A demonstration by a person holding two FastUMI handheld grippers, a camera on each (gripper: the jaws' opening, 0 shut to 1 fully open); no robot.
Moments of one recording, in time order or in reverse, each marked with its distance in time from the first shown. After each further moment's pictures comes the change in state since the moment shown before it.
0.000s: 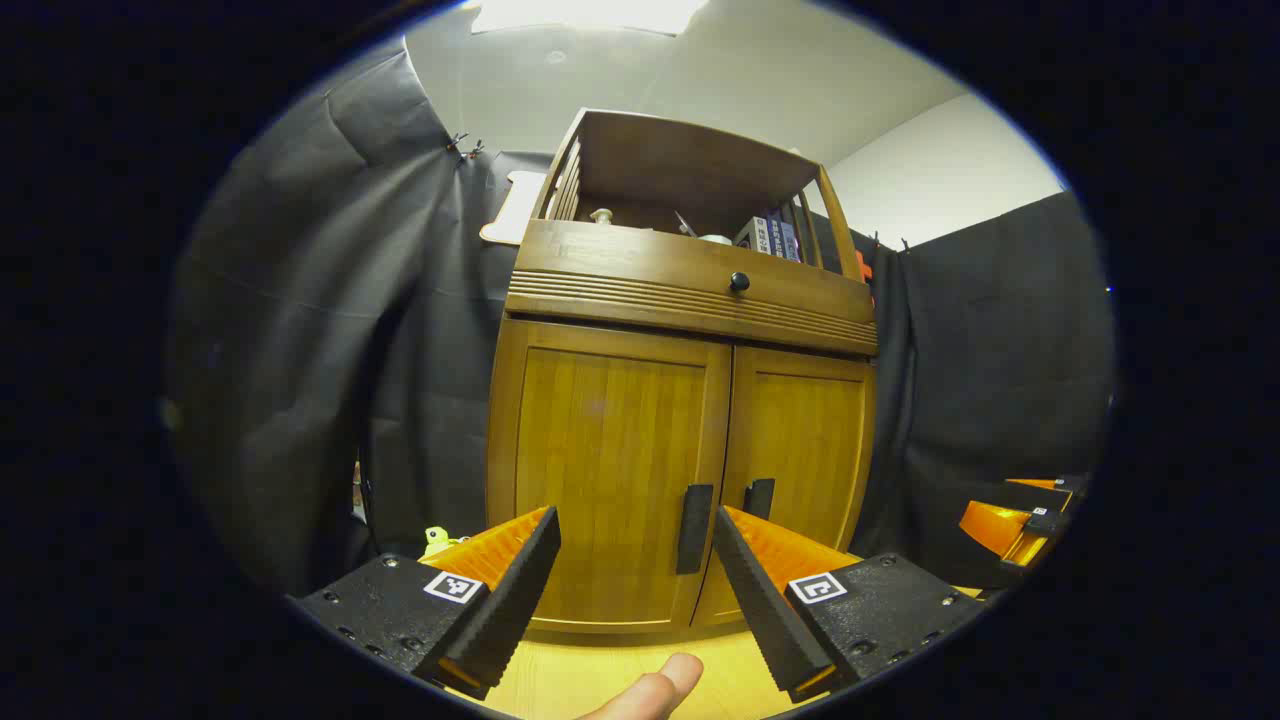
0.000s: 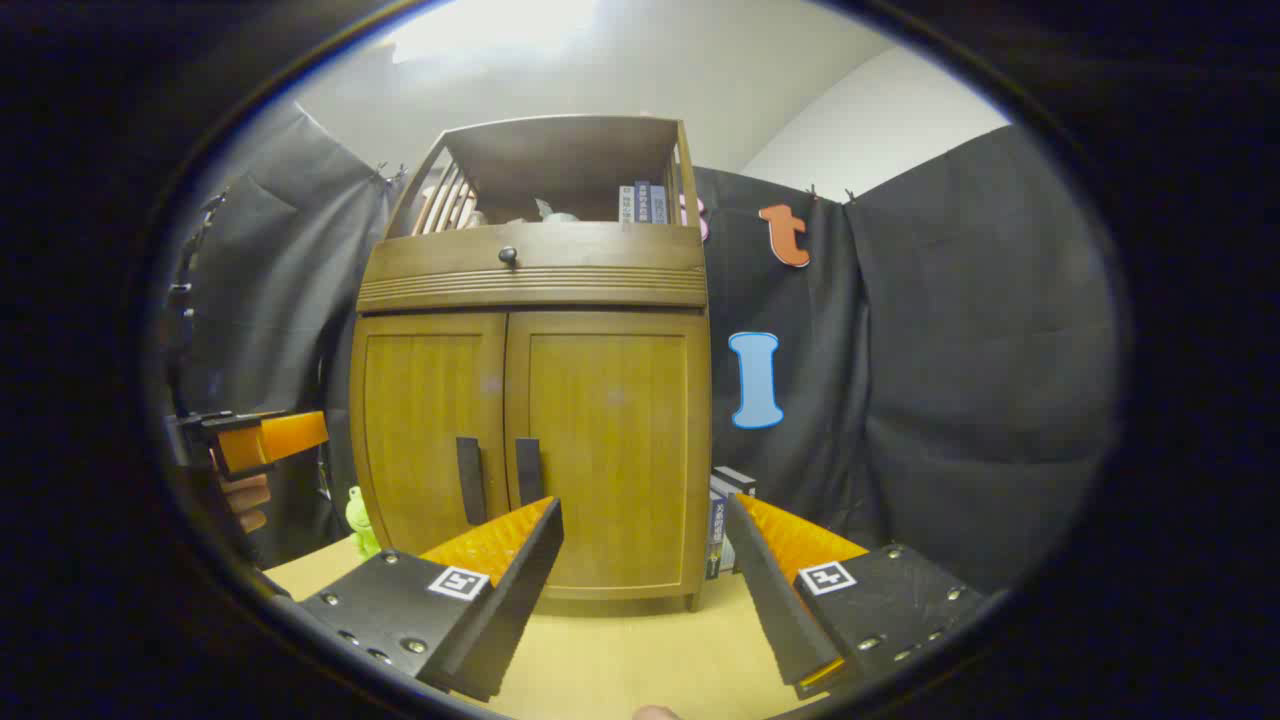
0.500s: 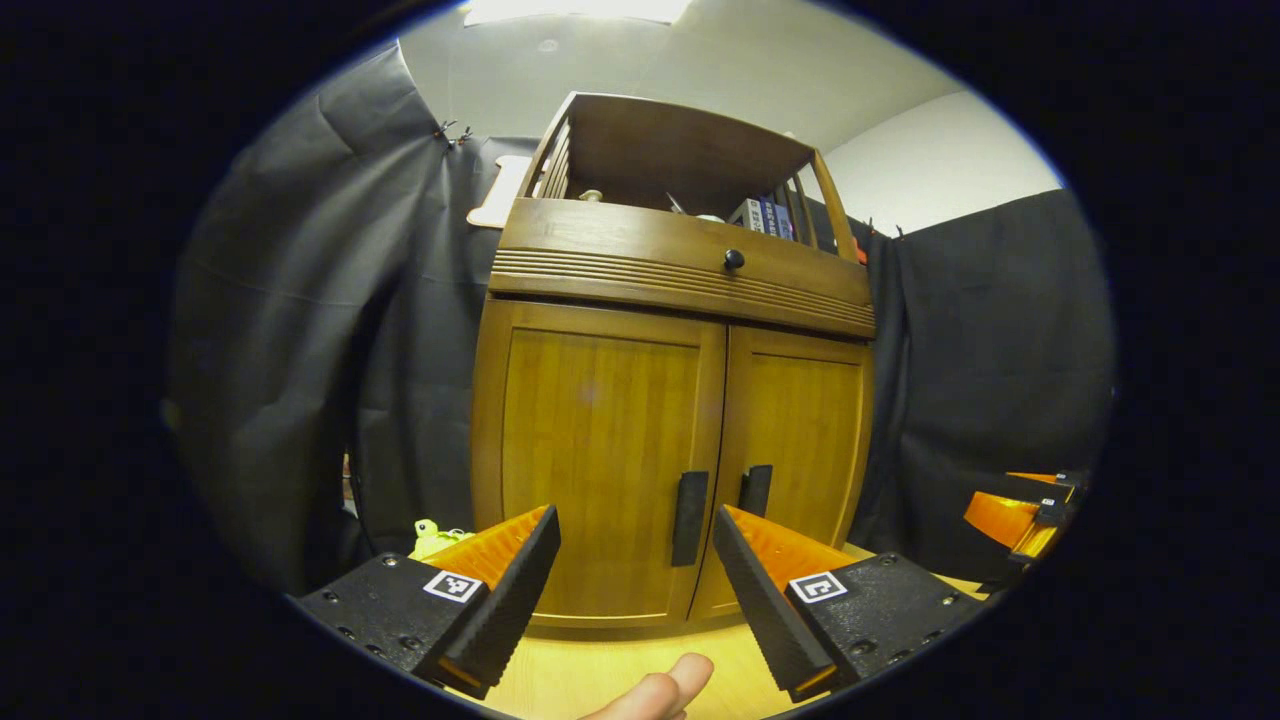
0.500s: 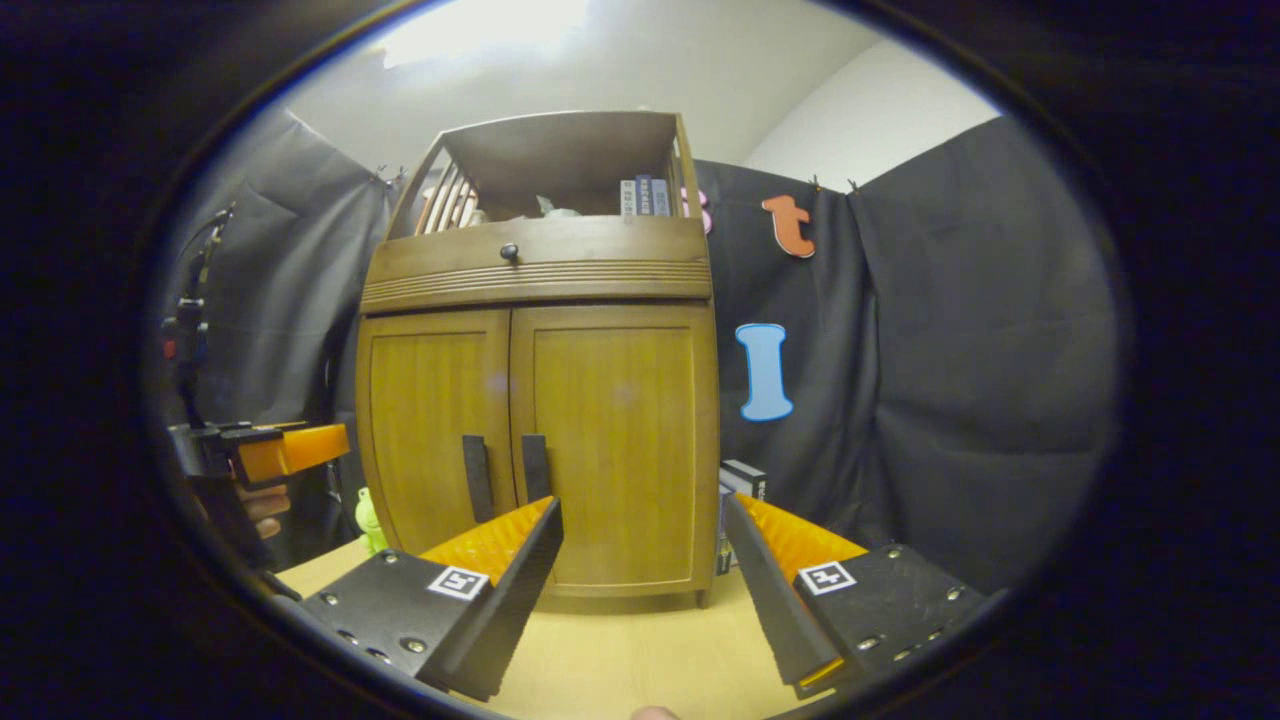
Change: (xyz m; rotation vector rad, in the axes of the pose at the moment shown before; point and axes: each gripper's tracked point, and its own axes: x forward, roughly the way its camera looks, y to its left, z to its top) left arm 0.006 -0.012 -0.010 0.011 0.039 -0.051; right arm 0.000 -0.003 -0.001 0.054 0.025 -0.002
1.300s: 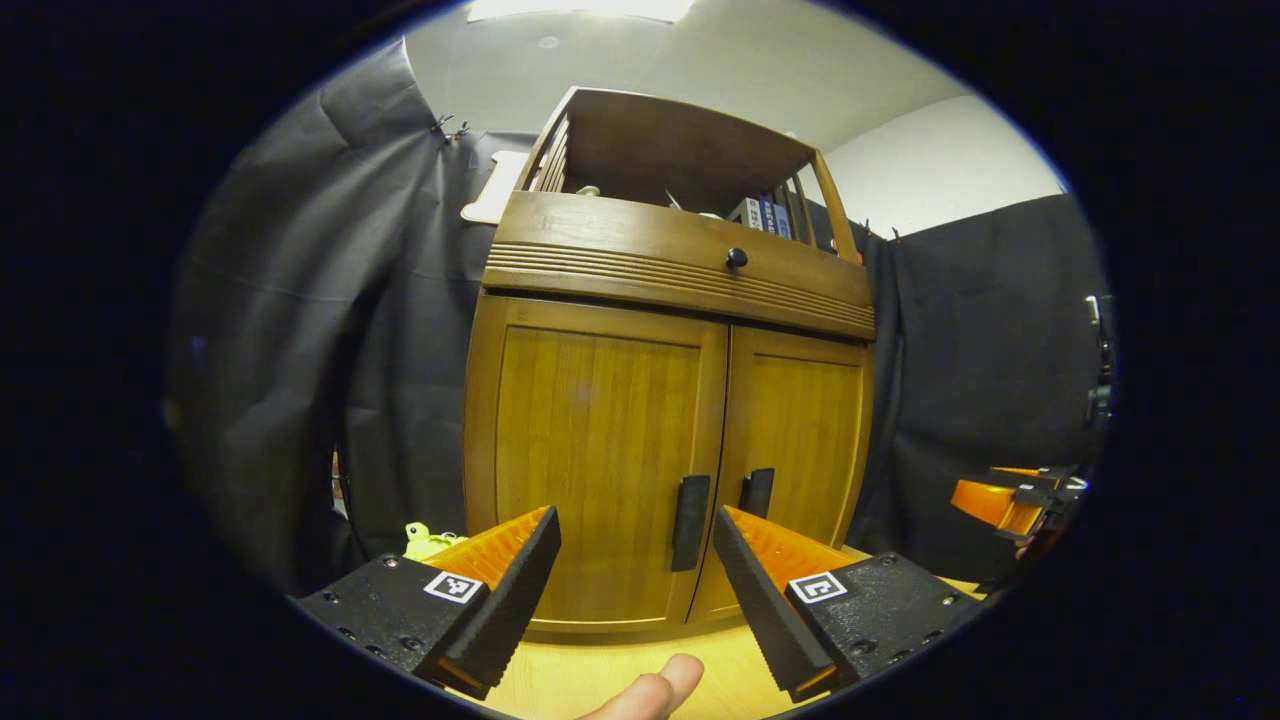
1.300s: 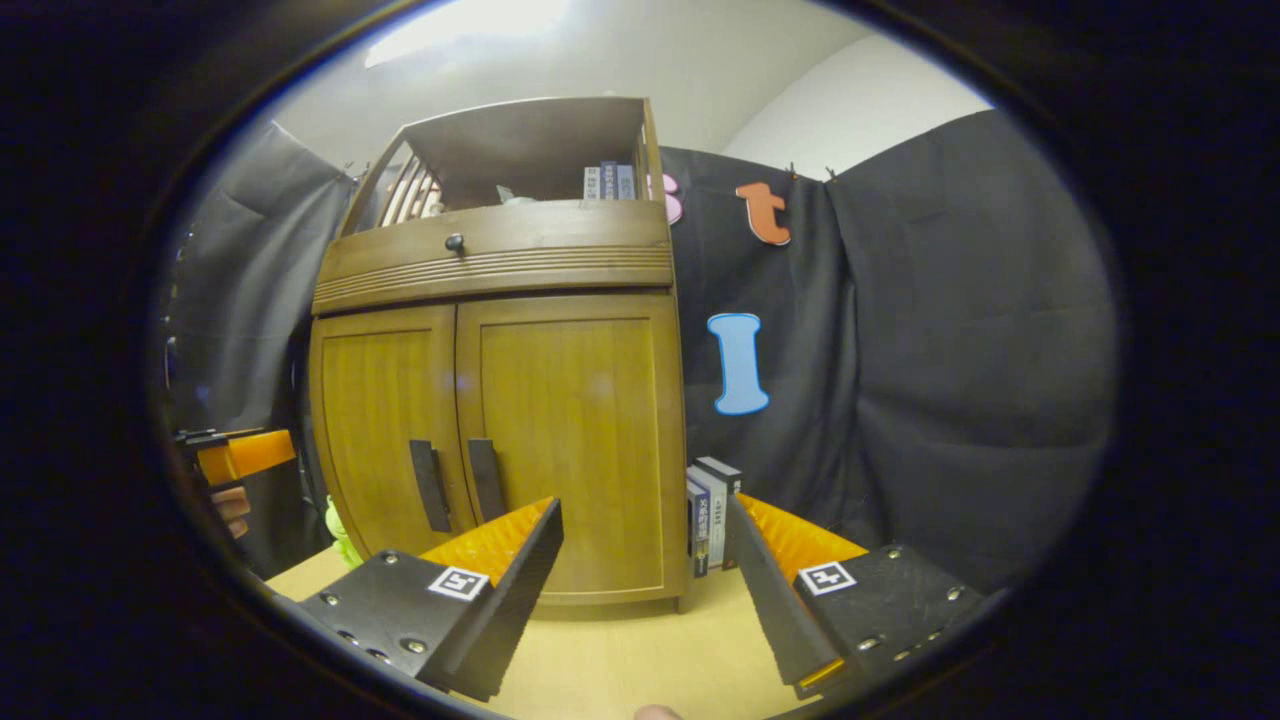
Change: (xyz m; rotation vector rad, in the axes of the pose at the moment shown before) left arm 0.008 0.004 0.002 -0.027 0.011 -0.001; right arm 0.025 0.001 -0.011 0.021 0.040 -0.054
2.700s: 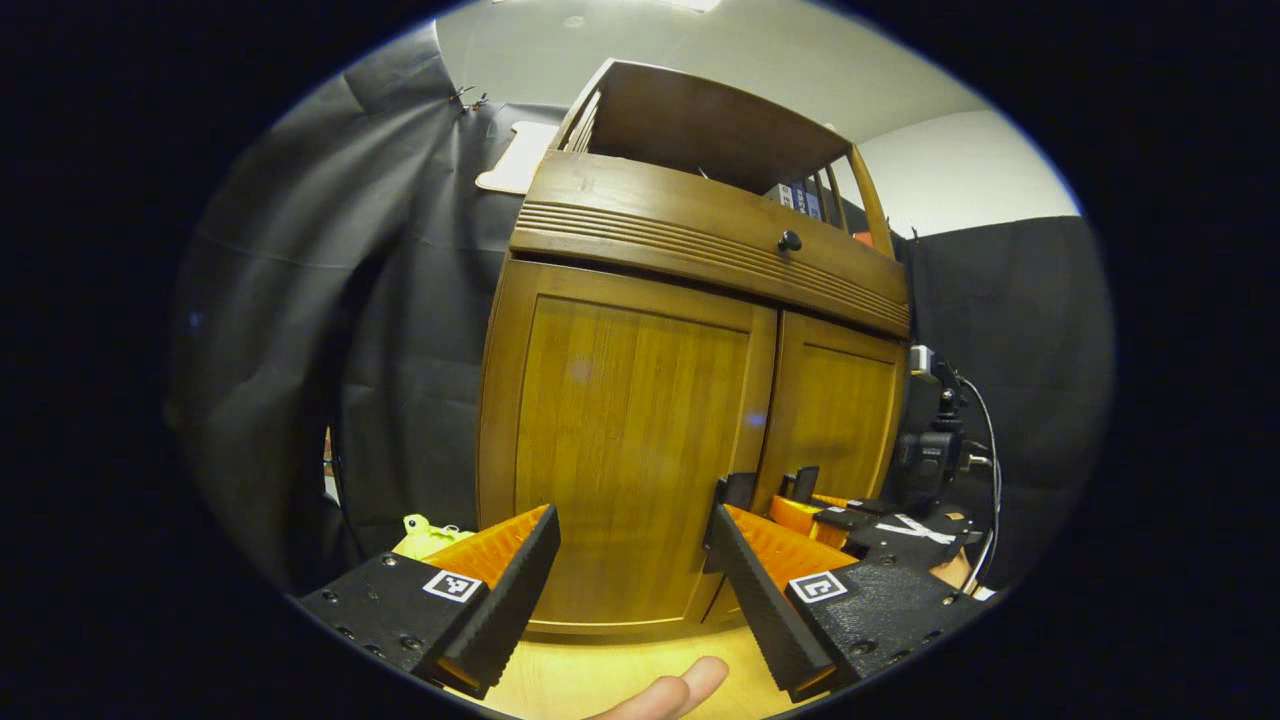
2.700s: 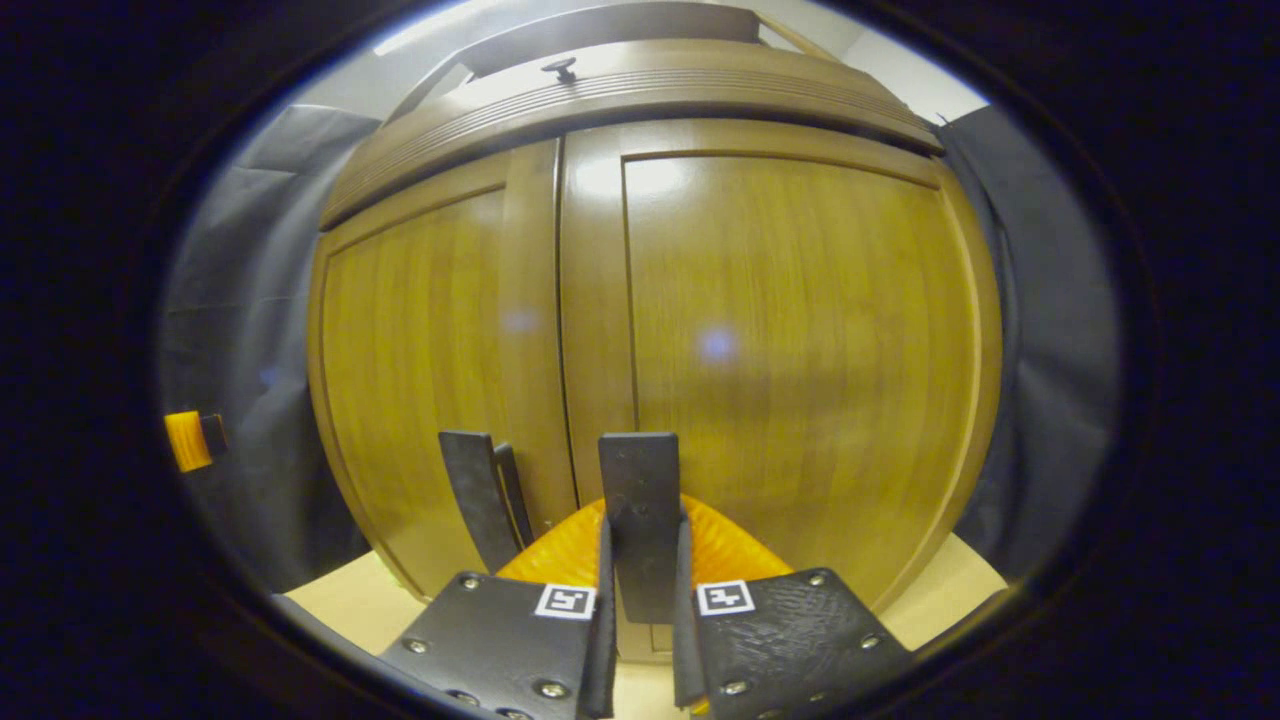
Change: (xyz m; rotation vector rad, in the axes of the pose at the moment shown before) left arm 0.032 0.039 -0.006 -0.042 0.056 0.005; right arm 0.183 0.195 -0.069 -0.002 0.158 0.308
